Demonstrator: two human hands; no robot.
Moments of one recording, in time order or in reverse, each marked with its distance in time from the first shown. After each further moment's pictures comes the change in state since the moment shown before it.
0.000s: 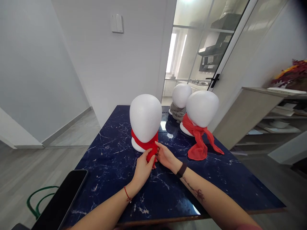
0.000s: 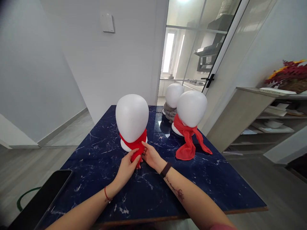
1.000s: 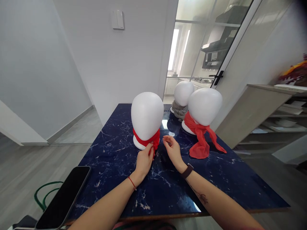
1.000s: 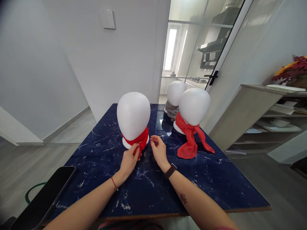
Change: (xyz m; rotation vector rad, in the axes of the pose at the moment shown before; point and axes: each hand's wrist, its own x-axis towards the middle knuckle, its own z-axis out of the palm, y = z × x) left_hand 0.016 -0.008 -0.003 0.229 0.108 0.147; right_hand -0.011 -0.012 -0.013 -0.799 0.349 -0.688
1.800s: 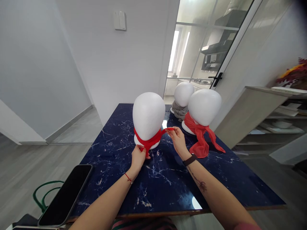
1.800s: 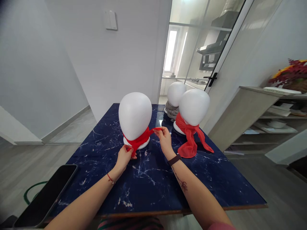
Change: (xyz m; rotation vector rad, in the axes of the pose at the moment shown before) left_hand 0.017 -0.025 -0.013 -0.278 0.172 -0.481; right_hand 0.043 -0.002 -0.015 0.376 0.093 -0.022
